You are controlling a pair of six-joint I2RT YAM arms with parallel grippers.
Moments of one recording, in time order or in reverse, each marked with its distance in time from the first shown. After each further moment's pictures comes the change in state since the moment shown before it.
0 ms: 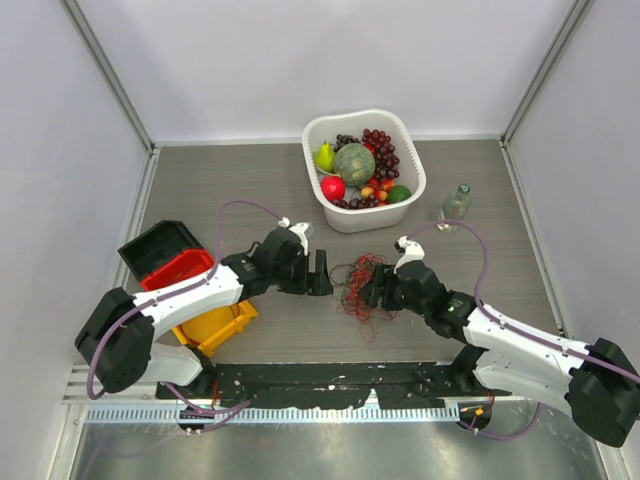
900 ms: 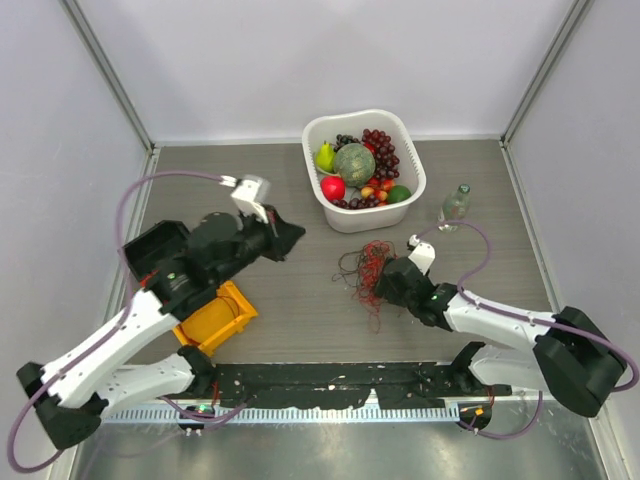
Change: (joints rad) left arm -0.048 -0.346 0.169 -0.016 -0.204 0.144; right arm -0.022 0.245 0.040 -0.040 0.293 0.178
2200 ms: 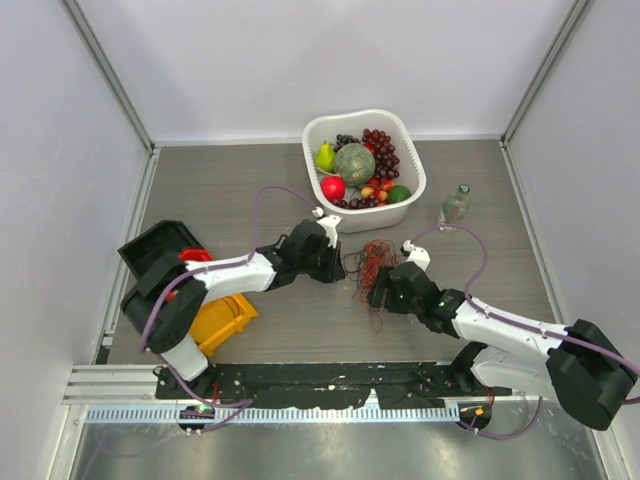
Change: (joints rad) left arm -0.002 0.698 -0.061 0.356 0.219 0.028; right arm -0.008 -0.129 -0.066 -0.011 -0.183 -0.094
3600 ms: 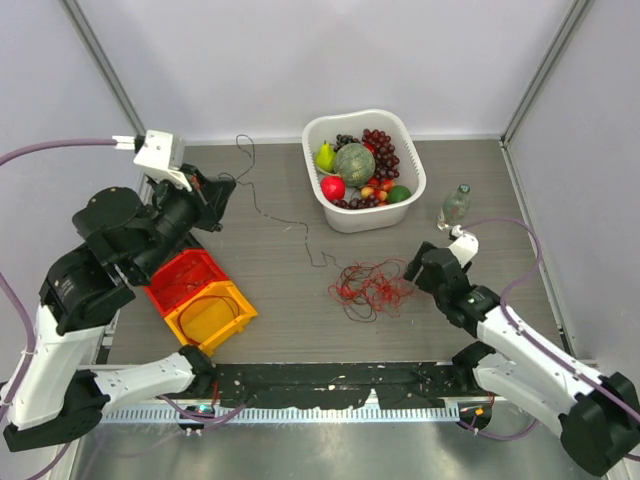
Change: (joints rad) left arm -0.024 -0.734 0.752 -0.839 -0.557 0.228; right arm -0.245 -0.191 0.047 -0.201 0.273 0.006
